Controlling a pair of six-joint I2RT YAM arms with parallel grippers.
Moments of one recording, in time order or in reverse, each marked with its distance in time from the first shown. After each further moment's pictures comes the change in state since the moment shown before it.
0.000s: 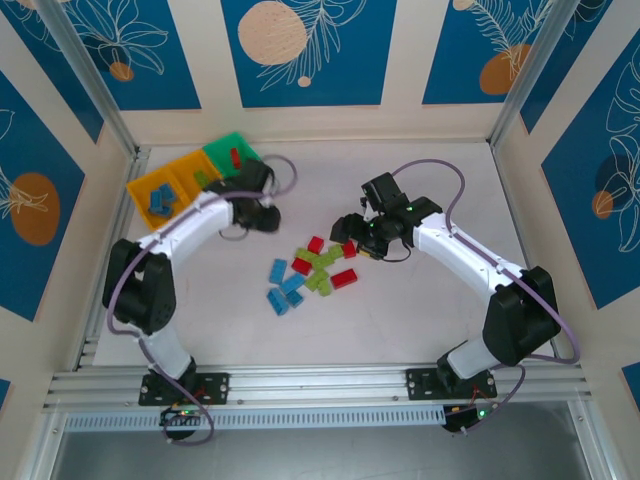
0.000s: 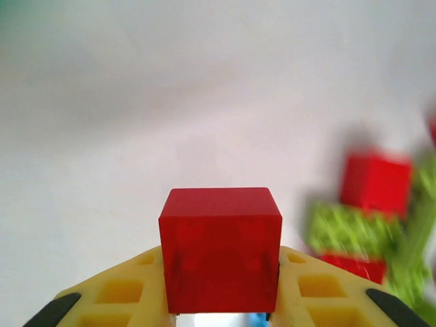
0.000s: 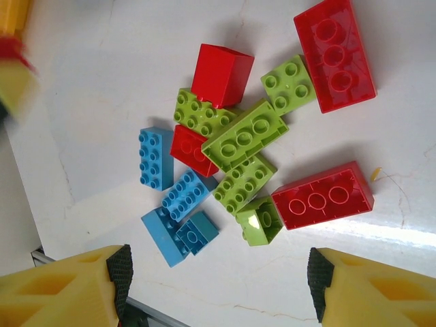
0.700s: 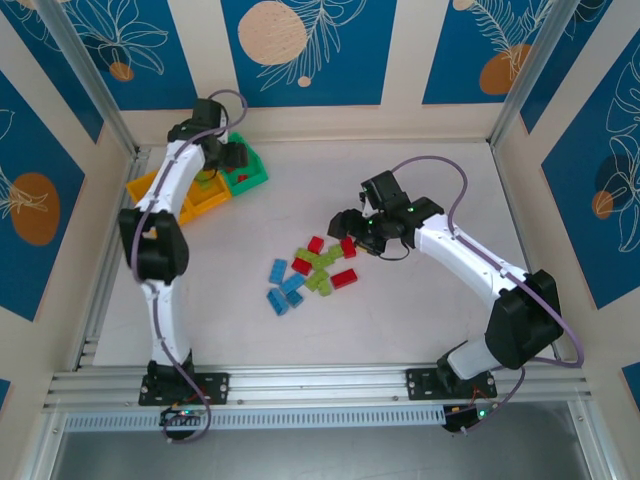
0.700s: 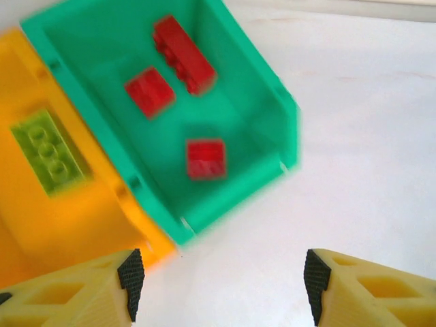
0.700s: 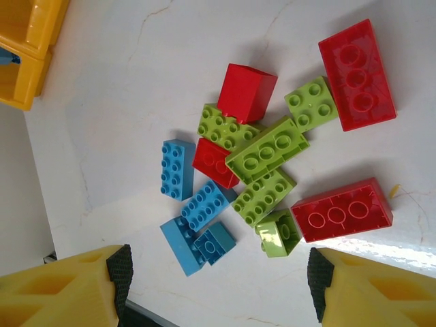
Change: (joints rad) left arm 0.221 0.255 0.468 -0.114 0.061 -0.018; right arm 0.013 -0.016 0.013 0.042 0.018 0.016
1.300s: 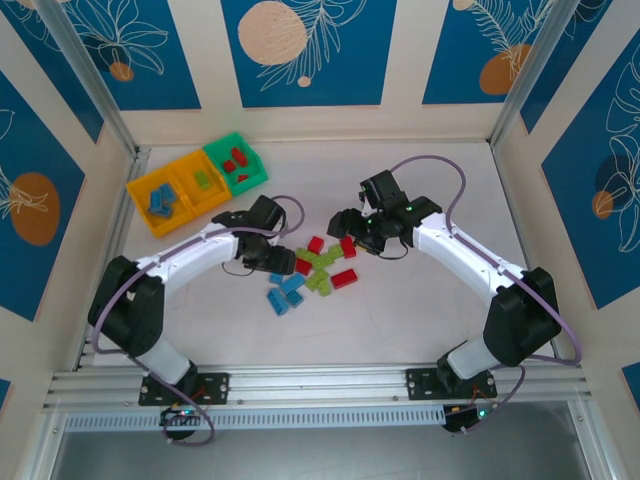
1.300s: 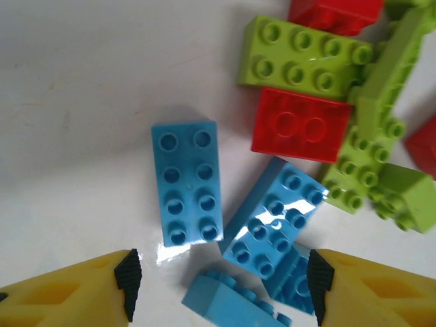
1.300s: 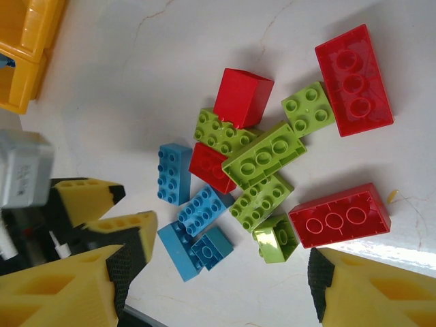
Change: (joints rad) left arm -0.433 -0.418 -0.835 0.121 0.027 -0.134; right arm -0.001 0.011 0.001 0.006 0.008 -0.001
